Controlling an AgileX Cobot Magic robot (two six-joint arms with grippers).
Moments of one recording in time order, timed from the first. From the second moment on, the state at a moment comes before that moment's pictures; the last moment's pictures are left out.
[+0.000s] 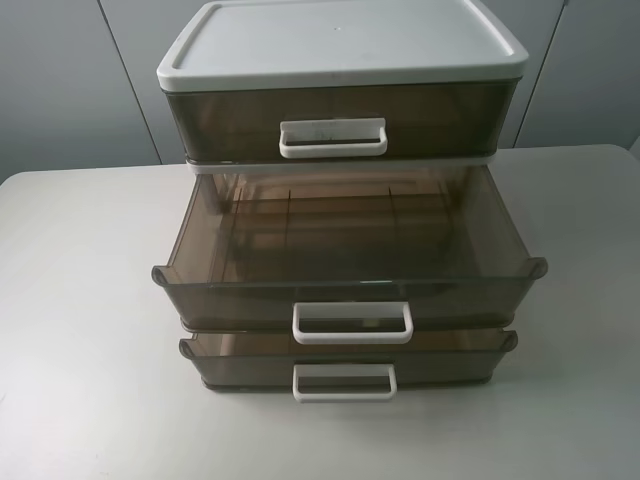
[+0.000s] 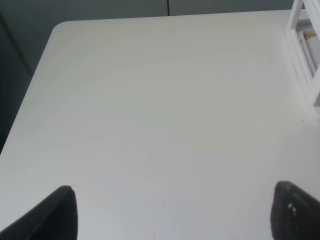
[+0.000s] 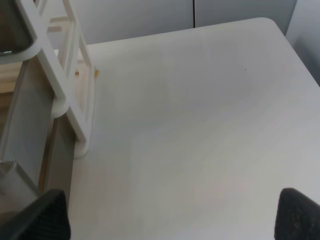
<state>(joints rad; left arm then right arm) -0.02 0.00 -0.51 0.09 1.09 -0.05 0.03 0.00 -0.51 -0.09 1.10 0.19</state>
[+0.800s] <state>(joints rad) -0.02 0.00 -0.51 0.09 1.09 -0.05 0.03 0.00 -0.51 -0.09 1.10 0.19</state>
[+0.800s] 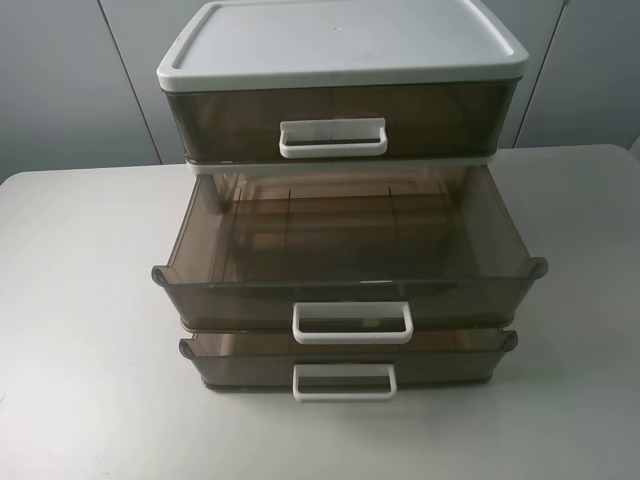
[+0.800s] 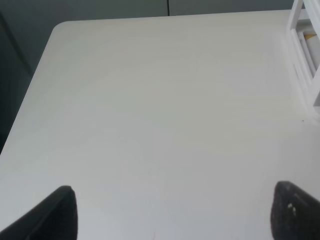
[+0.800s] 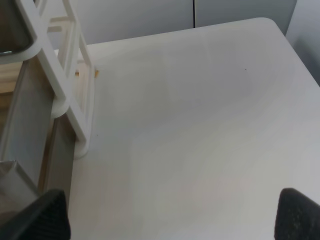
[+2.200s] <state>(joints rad) -0.02 0.00 -0.51 0.09 1.09 -0.05 0.03 0.00 -0.51 -0.09 1.10 0.19</state>
